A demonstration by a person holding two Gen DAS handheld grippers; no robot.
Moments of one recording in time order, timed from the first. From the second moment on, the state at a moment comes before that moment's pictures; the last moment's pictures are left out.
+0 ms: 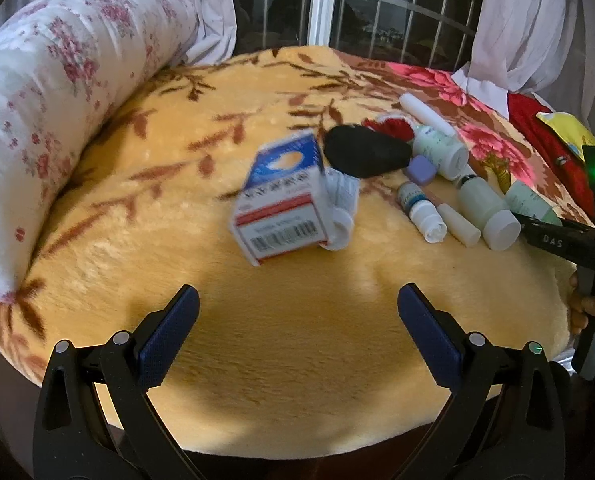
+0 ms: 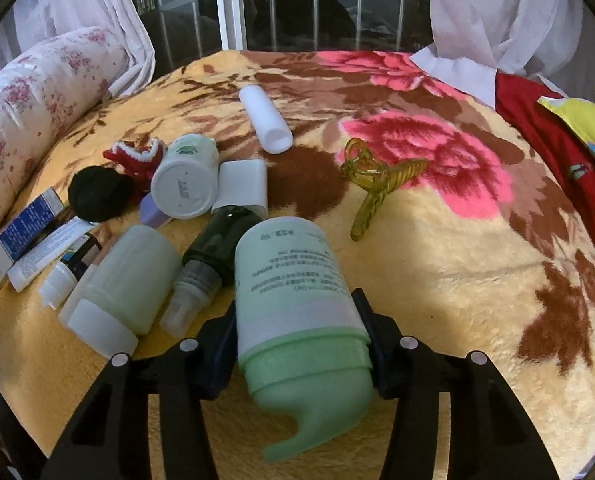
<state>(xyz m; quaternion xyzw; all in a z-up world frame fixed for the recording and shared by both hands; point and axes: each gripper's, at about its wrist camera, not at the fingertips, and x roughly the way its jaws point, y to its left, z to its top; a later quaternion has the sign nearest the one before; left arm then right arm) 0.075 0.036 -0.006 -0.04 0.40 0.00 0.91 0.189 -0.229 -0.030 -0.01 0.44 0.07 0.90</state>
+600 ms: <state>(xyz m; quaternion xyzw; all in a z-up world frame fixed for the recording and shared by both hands) 0.165 0.023 -0.003 0.08 0.43 0.02 0.90 0.187 -0.240 -0.037 0.03 0.42 0.08 0.90</state>
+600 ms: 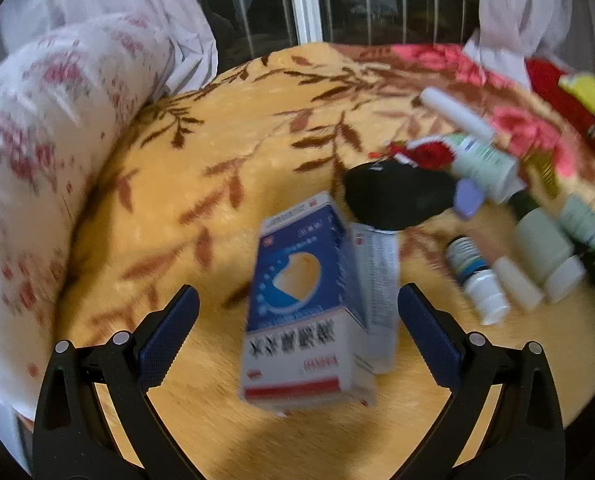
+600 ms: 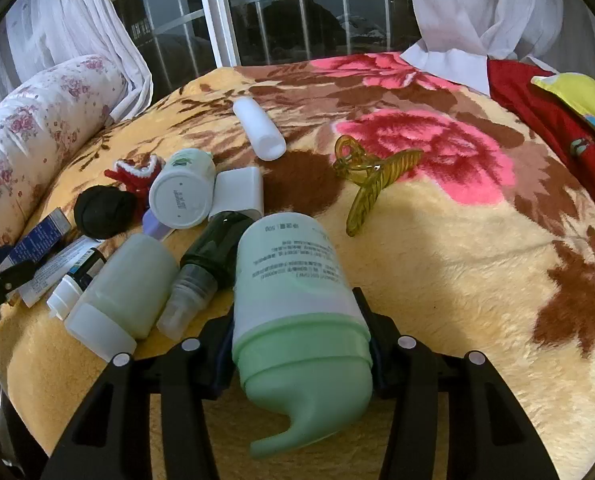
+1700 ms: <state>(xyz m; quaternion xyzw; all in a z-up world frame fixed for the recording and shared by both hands) 0.211 0.078 -0.037 0.02 0.49 -0.04 0.87 0.188 -0.243 -0.039 0.04 0.41 0.09 0.91</state>
